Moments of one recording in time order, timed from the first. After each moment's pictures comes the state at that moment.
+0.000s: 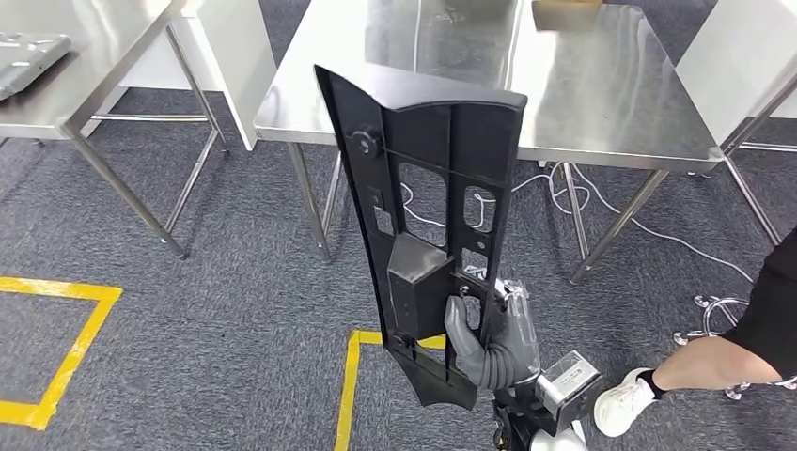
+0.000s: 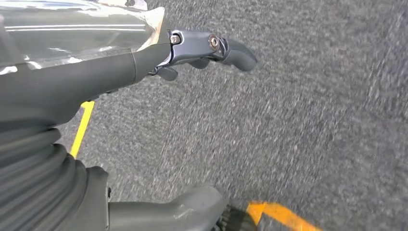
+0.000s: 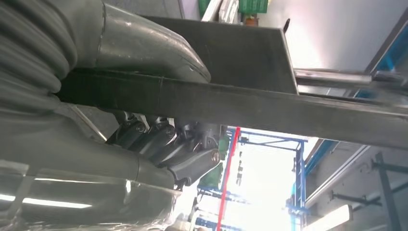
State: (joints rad) left arm -0.03 0.02 -1.13 -0.10 1.55 0.41 -0.50; right arm -0.06 -0.19 0.61 -1.92 -0.05 -0.27 -0.37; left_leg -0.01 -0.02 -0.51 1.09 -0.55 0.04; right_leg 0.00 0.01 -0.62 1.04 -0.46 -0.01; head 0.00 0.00
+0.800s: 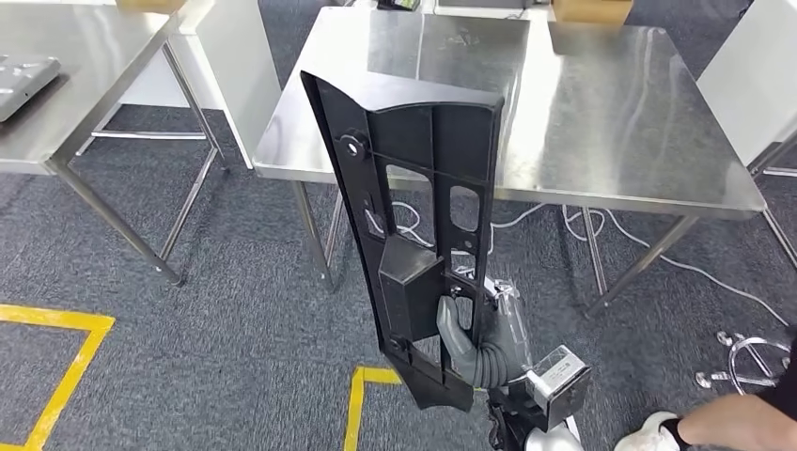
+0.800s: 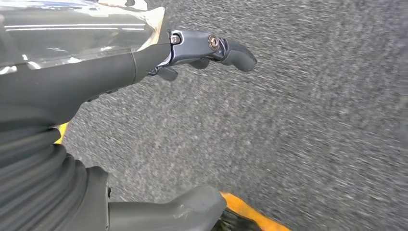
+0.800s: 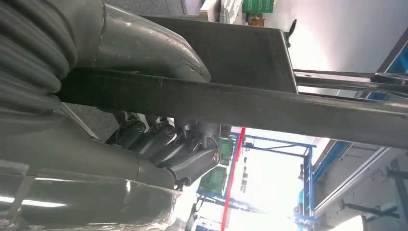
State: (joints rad) left arm -0.03 0.01 -1.12 -0.10 1.55 0.42 -0.50; right arm -0.08 -0.19 0.64 -1.90 -0.05 -0.28 -0.35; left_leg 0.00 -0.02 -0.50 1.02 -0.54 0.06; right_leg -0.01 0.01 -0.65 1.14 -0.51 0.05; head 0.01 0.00
